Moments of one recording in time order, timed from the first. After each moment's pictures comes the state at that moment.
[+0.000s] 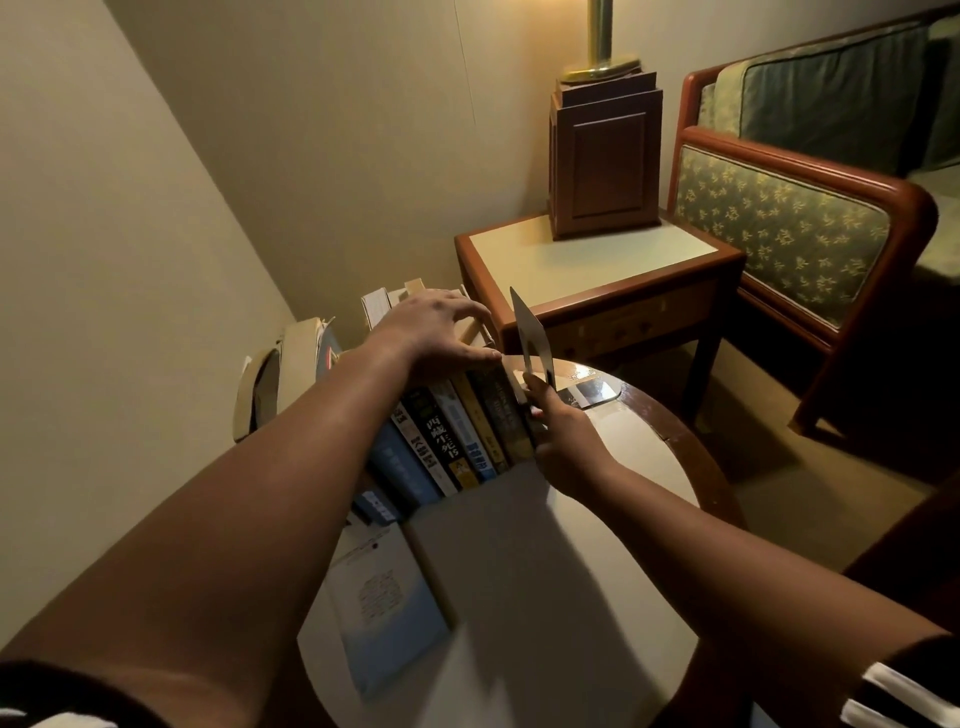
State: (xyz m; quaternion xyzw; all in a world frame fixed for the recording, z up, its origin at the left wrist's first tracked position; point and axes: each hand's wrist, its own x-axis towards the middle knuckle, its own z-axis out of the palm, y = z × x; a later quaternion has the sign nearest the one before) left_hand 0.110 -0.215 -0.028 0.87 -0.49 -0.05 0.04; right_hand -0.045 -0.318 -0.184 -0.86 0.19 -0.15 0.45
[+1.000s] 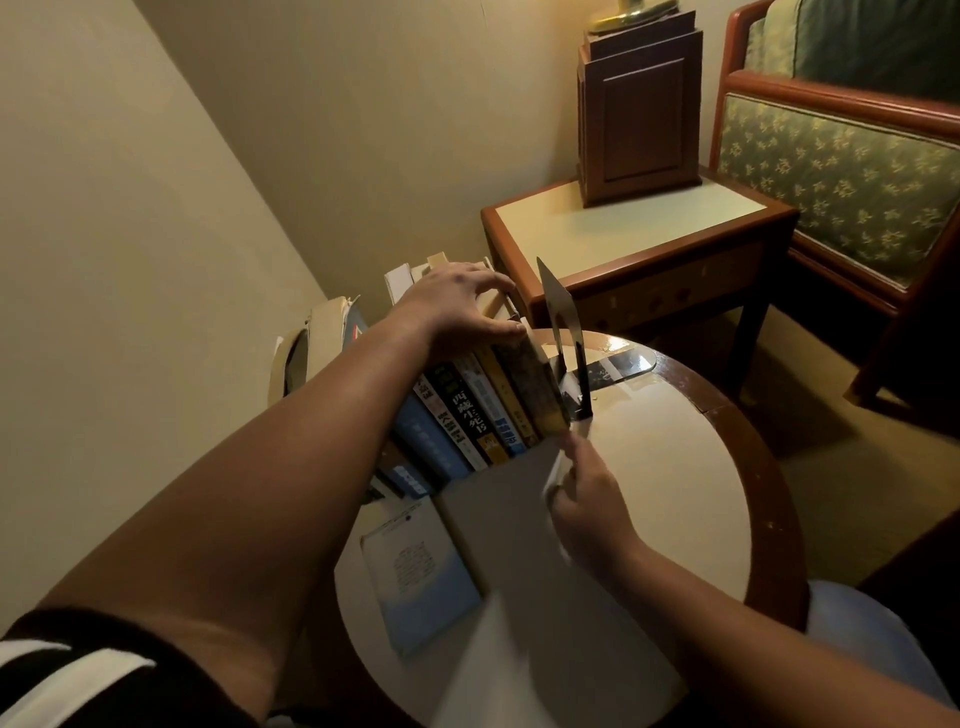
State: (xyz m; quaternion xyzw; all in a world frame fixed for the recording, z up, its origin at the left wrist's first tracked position) left_hand 0.114 -0.215 -0.030 0.87 -0.48 -0.06 0.05; right_hand -0.087 -0.251 -0.245 -0.79 0.24 -0.22 0.52
